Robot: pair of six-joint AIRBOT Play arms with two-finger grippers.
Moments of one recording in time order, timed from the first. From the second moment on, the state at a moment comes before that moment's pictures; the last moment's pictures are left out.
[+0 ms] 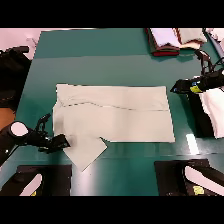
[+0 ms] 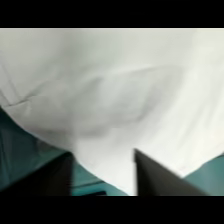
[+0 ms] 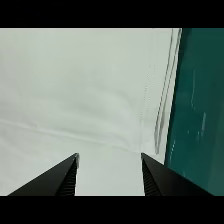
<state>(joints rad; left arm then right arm) 0.00 -0.79 0.35 1.10 -1.19 -1.62 -0.16 -1.12 1.11 -1.22 1.22 1.42</state>
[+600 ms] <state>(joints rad) 0.00 -0.75 0.47 1.06 -1.21 -1.54 -0.42 -1.01 0.75 -1.27 1.39 1.39</state>
